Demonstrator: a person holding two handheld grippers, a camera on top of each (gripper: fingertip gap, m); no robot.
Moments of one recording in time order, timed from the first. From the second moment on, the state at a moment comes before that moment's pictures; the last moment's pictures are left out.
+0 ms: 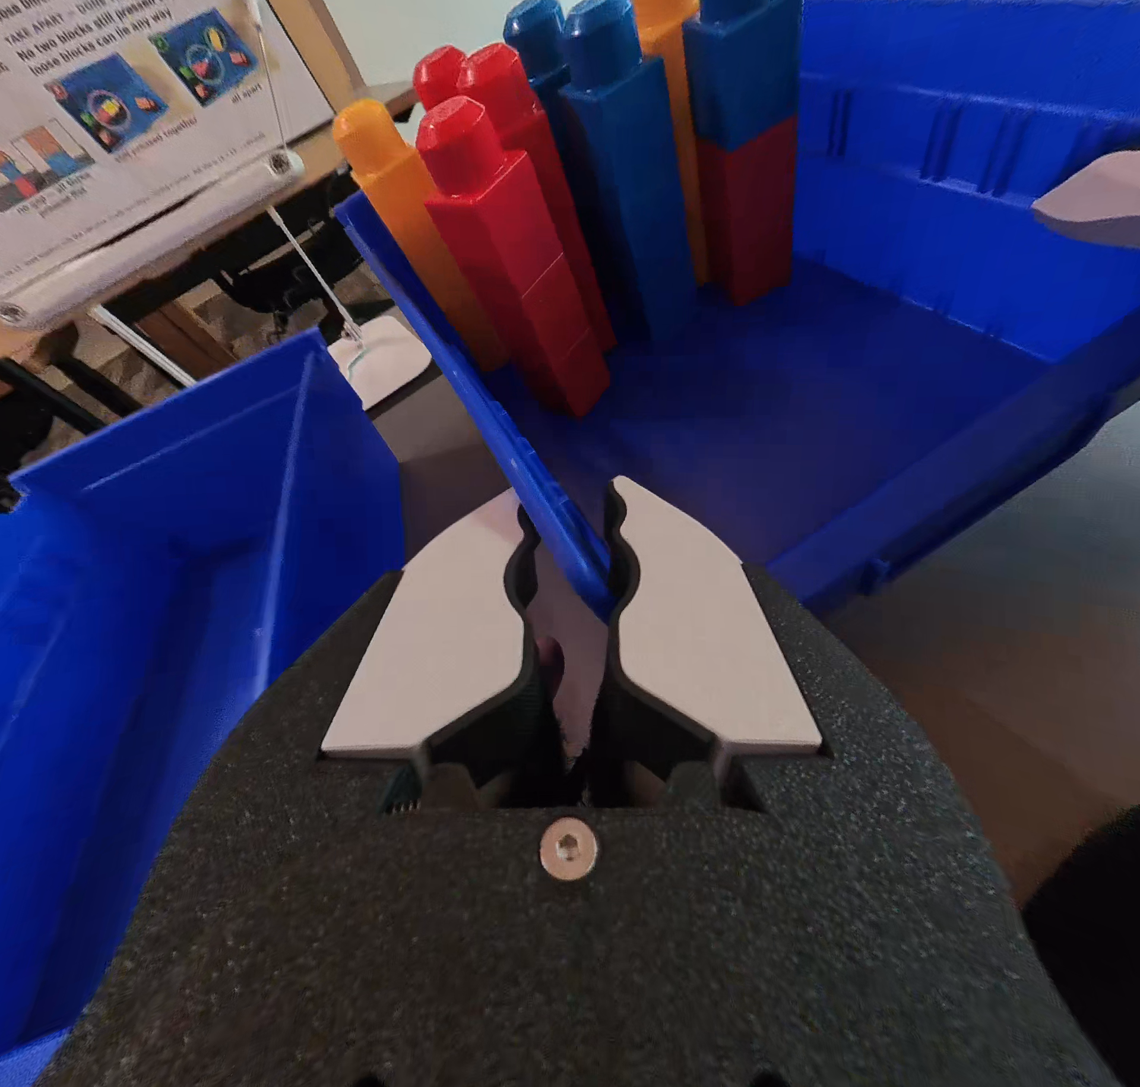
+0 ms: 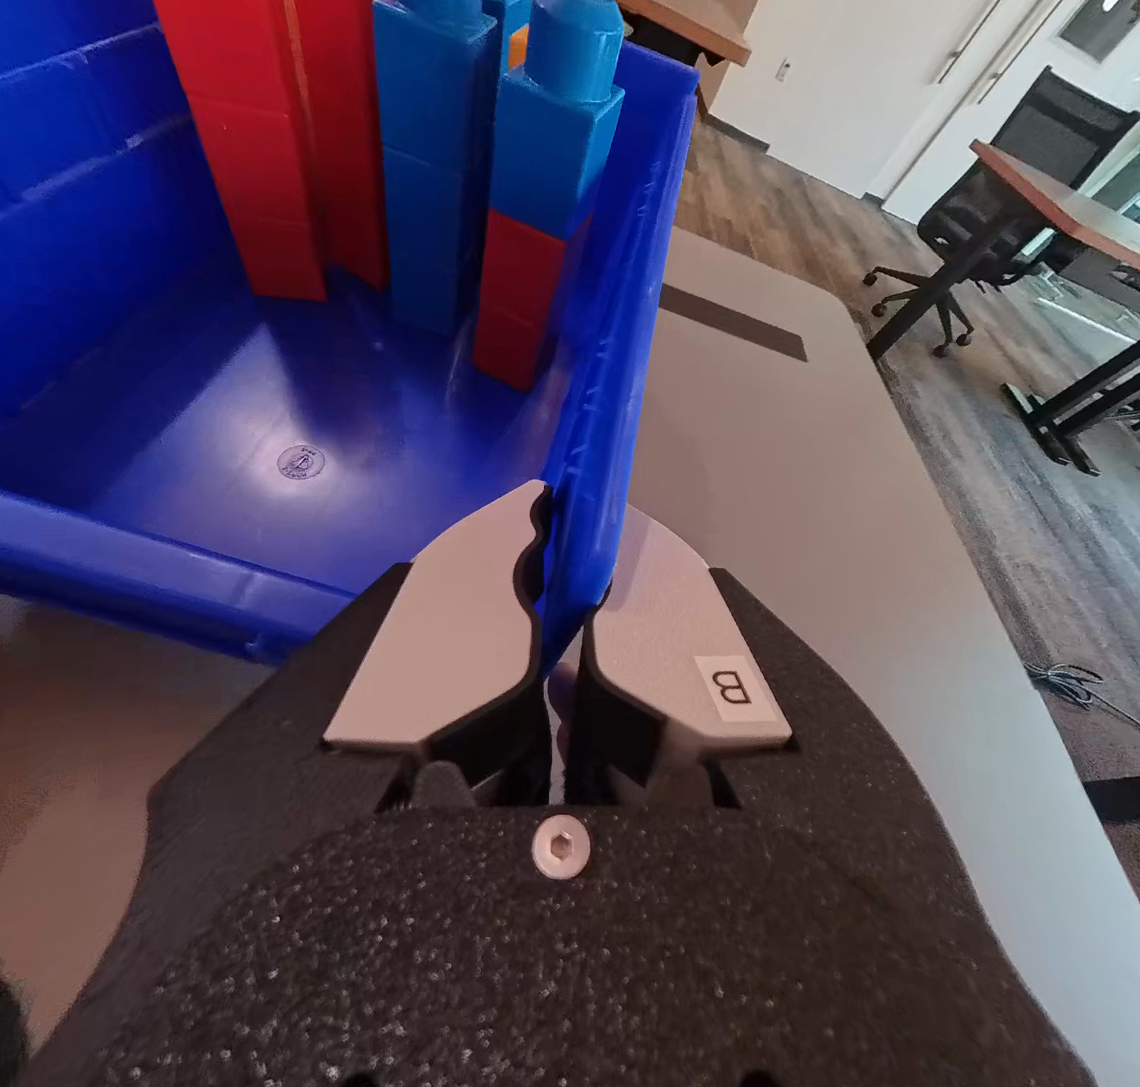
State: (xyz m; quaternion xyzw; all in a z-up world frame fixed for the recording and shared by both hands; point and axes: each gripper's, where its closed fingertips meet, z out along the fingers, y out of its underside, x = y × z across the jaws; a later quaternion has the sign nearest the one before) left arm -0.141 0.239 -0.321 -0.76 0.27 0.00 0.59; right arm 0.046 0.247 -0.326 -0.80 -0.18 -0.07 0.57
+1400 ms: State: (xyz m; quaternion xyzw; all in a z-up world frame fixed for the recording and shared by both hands) left arm -0.590 0.033 -0.216 -0.78 0.00 0.26 0.57; right arm -0.455 0.165 -0.239 -0.67 -0.39 0.20 0.60
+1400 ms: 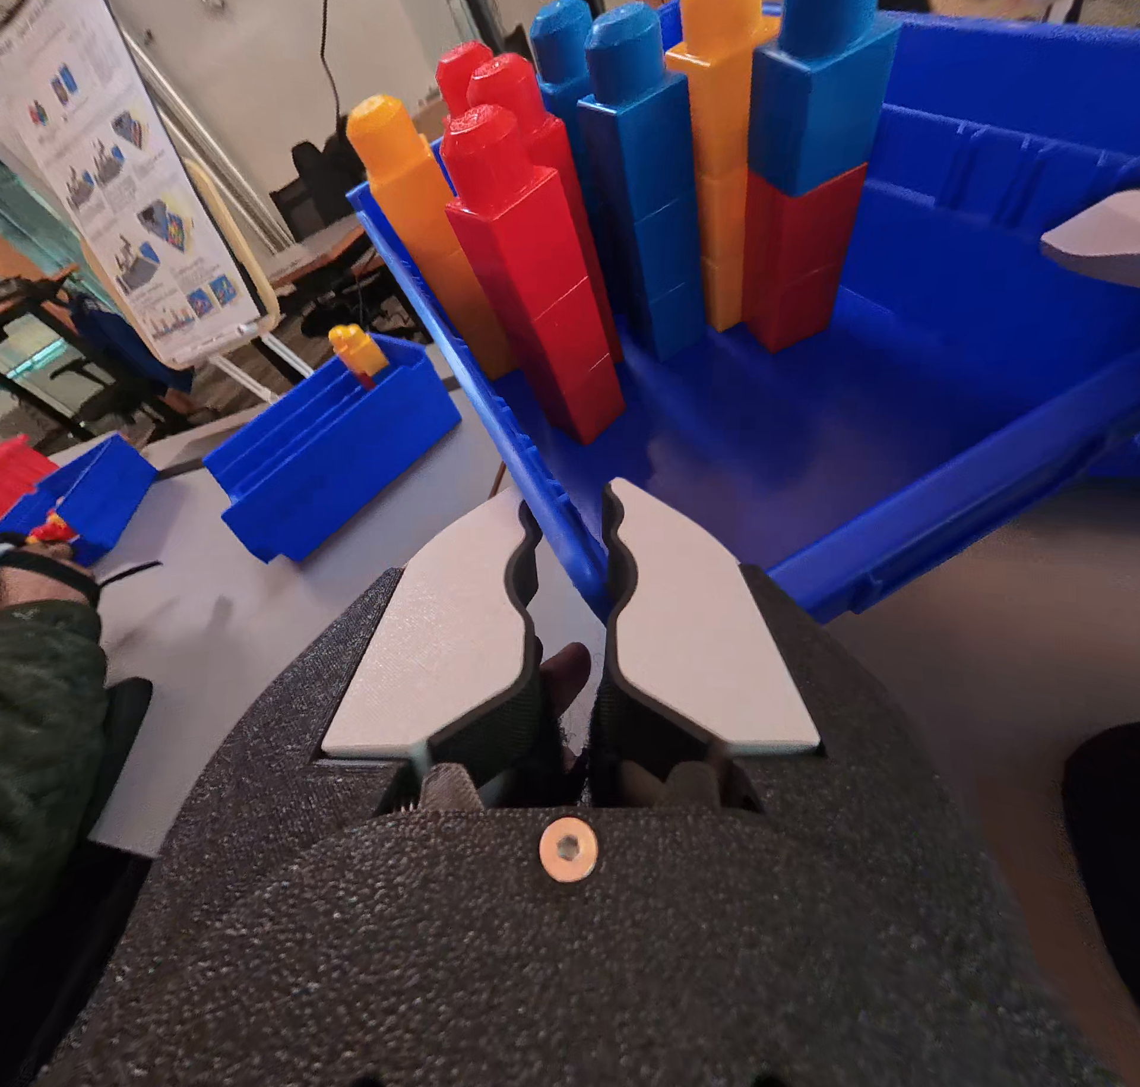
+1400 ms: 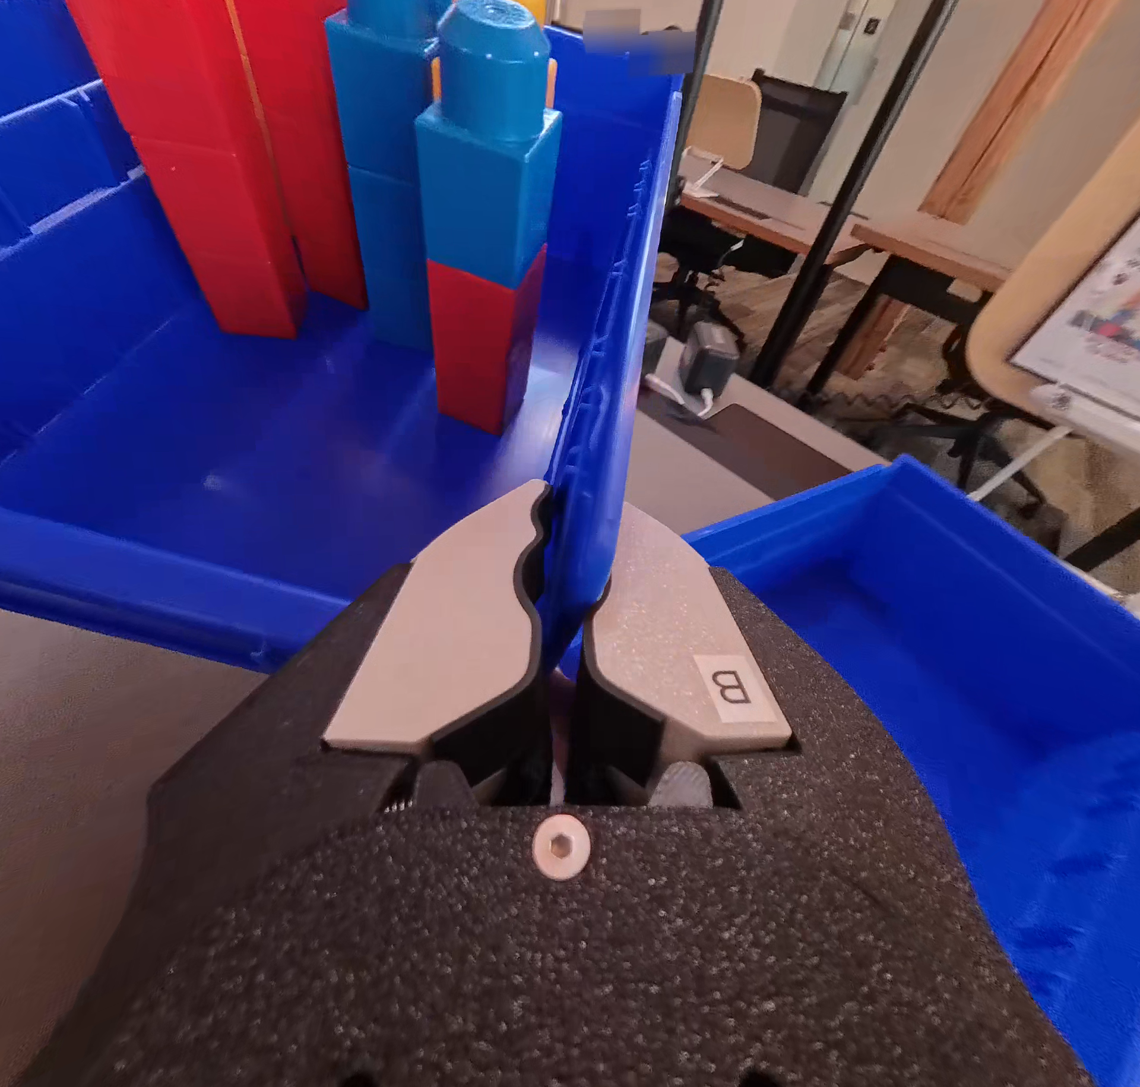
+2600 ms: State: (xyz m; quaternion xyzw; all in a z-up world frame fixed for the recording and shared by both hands) left arm -0.538 0.054 -0.253 -0.75 0.05 0.13 0.65; right arm -0.284 0.185 -0.256 -0.66 -0.30 0.05 0.69
